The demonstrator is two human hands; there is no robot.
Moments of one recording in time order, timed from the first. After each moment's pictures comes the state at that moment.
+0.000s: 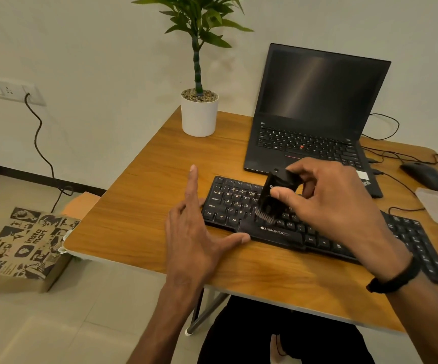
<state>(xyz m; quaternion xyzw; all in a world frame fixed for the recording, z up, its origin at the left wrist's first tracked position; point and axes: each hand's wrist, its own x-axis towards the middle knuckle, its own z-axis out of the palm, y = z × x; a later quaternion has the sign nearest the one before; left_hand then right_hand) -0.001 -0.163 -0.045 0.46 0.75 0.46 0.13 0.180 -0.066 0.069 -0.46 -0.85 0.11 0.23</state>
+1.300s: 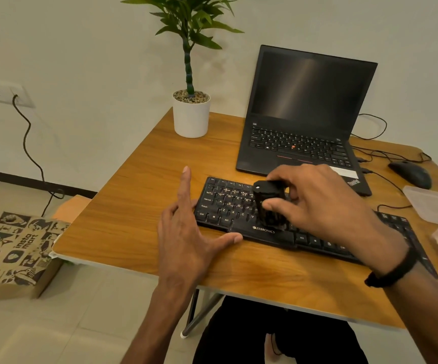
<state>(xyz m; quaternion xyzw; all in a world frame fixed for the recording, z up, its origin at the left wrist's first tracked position) 0.000 -0.163 -0.046 0.47 0.74 0.46 0.12 0.182 -0.064 0.078 -0.39 -0.91 0.02 0.12</state>
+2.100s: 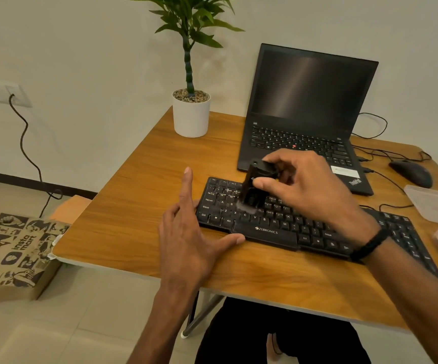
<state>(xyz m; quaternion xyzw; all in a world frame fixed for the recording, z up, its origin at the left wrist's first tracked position) -0.002 -0.163 -0.046 0.47 0.74 0.46 0.13 0.166 -0.033 0.061 -0.39 -0.88 0.15 0.22</state>
